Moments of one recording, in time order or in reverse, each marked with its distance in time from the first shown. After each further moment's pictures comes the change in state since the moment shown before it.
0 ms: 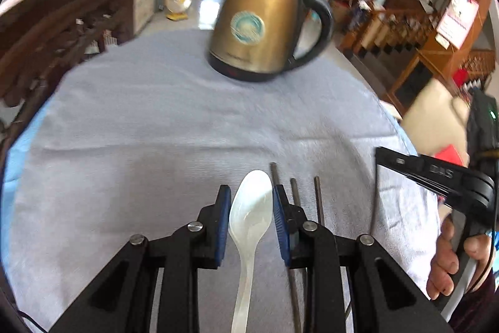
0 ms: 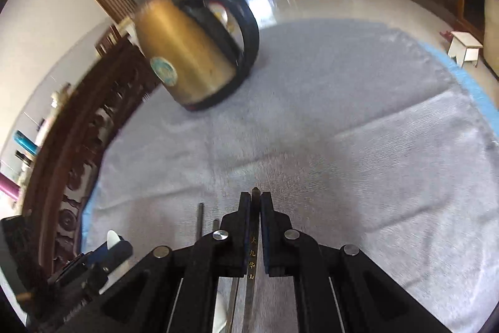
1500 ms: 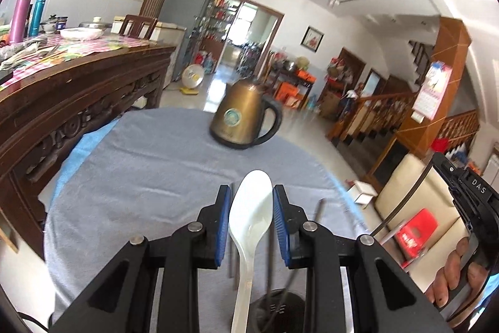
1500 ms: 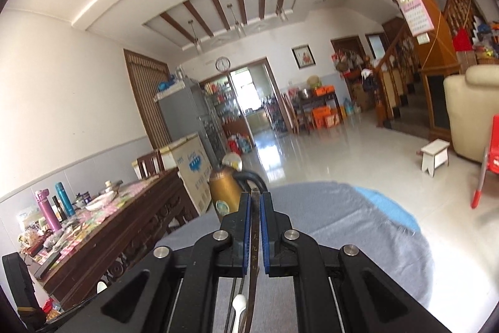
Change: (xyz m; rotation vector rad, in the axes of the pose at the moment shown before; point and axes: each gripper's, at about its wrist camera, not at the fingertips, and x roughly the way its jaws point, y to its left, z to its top) left arm -0.223 -0.058 -0.124 -0.115 -0.436 -0.056; right arm -0.316 0.027 -0.128 -0.095 -0.746 0.015
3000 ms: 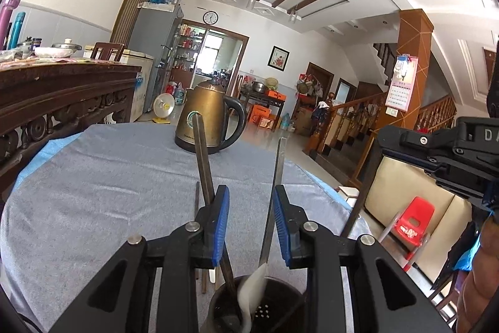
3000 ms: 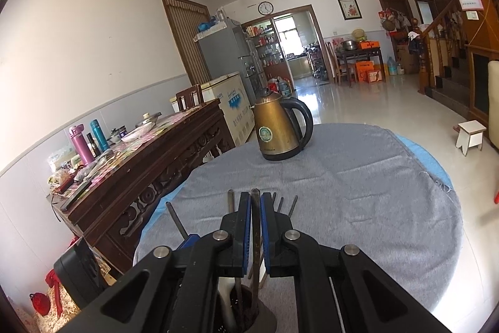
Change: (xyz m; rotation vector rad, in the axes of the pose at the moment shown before) left arm 0.025 -0.036 -0.088 0.138 -0.137 -0.088; right arm 0.008 0.025 -0.069 -0.083 0.309 0.194
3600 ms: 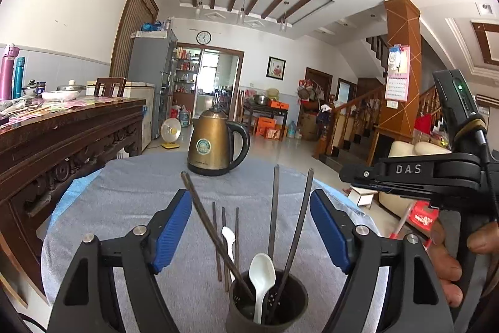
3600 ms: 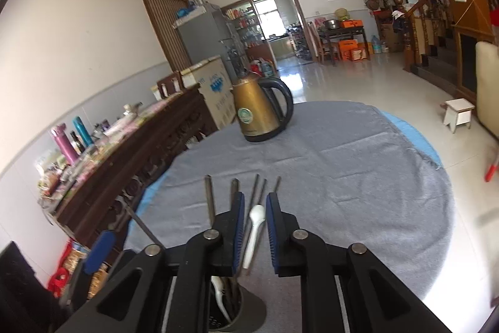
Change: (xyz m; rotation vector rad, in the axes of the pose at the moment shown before) left arm -0.056 -0.017 0.016 0.124 -0.058 0.054; right arm 0.013 -0.014 -0.003 0.050 0.087 -0.091
